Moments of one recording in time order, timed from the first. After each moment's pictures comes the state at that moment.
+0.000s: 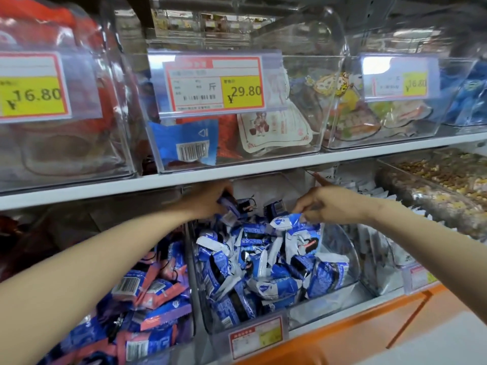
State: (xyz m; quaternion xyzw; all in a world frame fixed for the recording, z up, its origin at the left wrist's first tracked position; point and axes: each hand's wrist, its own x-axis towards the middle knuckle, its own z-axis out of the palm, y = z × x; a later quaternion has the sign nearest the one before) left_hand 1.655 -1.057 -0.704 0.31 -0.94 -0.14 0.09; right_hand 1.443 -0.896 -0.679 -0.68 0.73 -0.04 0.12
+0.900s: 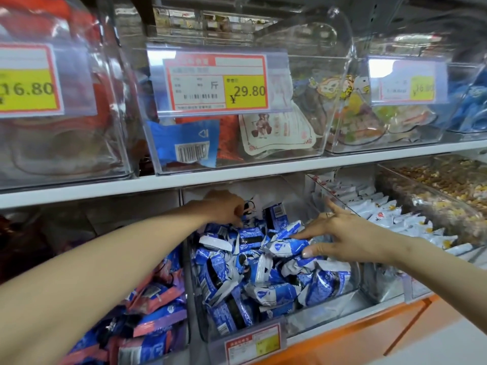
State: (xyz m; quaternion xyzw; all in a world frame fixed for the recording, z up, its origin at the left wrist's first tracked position) left_hand 1.612 -1.074 -0.728 0.28 -0.96 -0.03 -0.05; right_hand 1.455 -0.859 -0.695 -0.70 0.71 -0.01 0.07
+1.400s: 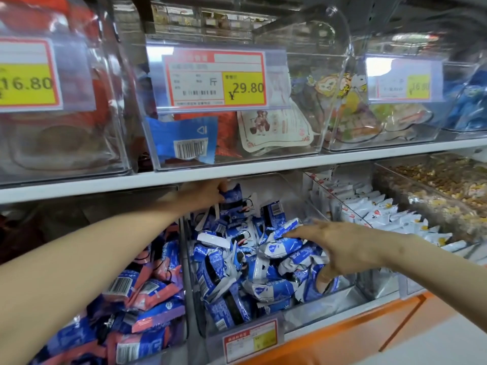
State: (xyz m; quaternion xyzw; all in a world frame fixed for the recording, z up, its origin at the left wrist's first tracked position) left_hand 1.640 -1.078 -0.708 0.32 -0.93 -0.09 0.15; right_hand 1.473 -0.853 -0.694 -0.69 0.70 0.12 0.12
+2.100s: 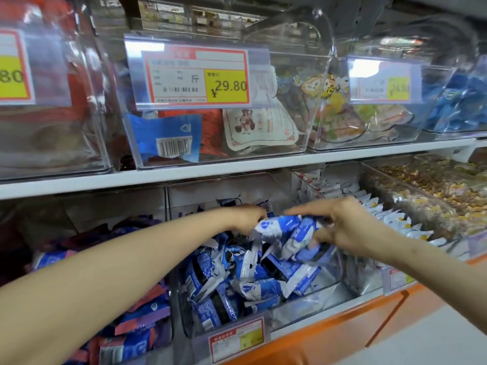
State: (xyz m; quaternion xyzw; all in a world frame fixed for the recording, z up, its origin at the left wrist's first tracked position) left_hand 1.570 -1.014 -0.728 0.20 -0.95 -0.22 -0.09; right_hand 1.459 -0.835 -0.685 -0.68 0.69 -0.23 0.05
